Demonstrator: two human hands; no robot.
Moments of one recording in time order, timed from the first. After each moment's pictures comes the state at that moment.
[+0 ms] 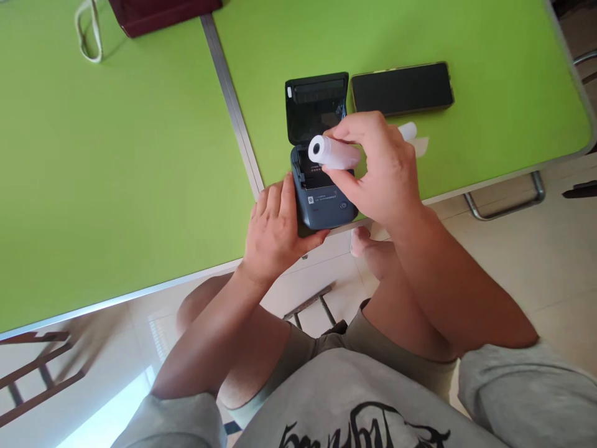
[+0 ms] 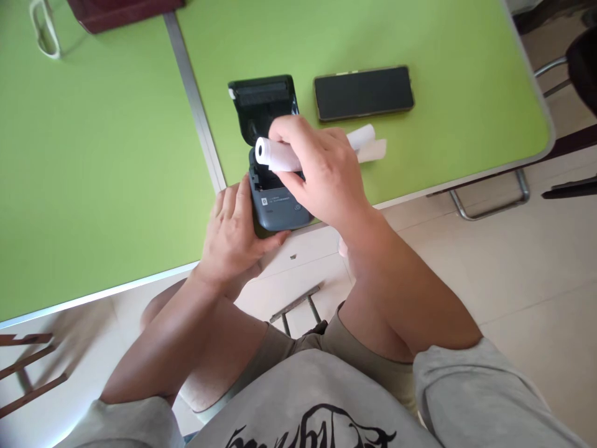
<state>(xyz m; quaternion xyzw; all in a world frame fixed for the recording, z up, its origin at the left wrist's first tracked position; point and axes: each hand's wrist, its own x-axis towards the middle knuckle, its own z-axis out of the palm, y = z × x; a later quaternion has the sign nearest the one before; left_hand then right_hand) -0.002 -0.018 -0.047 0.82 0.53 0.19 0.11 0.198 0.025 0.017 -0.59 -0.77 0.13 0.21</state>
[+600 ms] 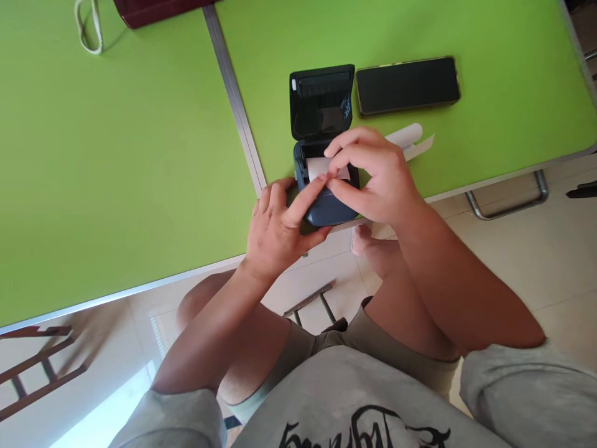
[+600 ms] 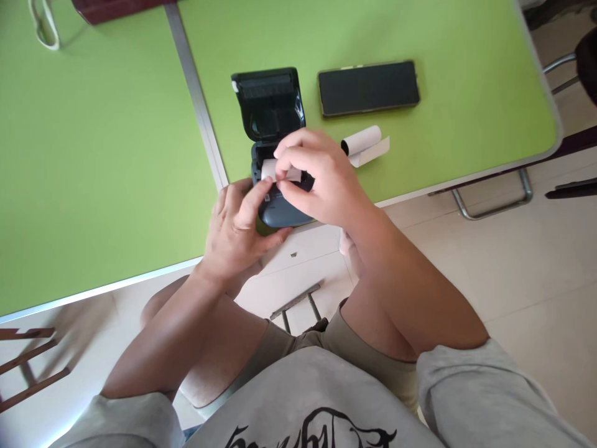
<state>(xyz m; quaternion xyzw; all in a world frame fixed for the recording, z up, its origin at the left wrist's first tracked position) -0.001 -0.022 -0.042 0.83 0.51 0.20 0.09 0.206 0.024 0.009 -0.45 -0.79 0.26 0.33</state>
